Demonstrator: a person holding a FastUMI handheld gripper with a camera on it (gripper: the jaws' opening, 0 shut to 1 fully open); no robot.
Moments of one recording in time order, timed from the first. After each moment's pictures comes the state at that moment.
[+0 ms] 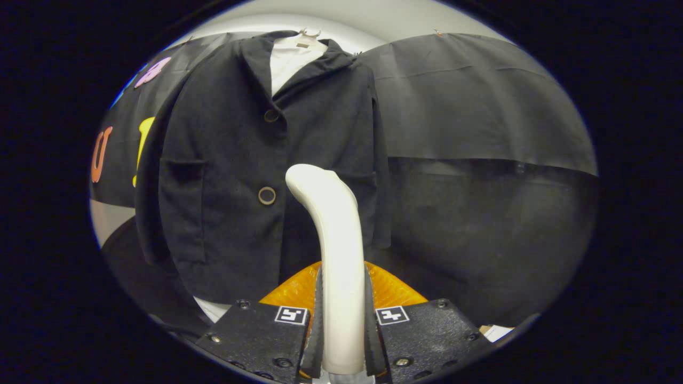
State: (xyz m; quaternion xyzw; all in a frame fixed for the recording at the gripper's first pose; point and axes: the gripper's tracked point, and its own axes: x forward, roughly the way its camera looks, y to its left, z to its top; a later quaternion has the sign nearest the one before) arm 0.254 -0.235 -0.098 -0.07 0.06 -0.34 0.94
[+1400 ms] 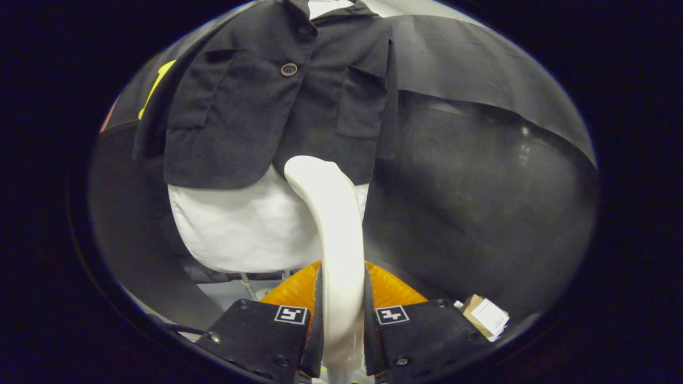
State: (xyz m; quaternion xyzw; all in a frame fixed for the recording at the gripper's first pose) arm 0.206 -0.234 -0.217 -0.08 0.18 -0.36 0.91
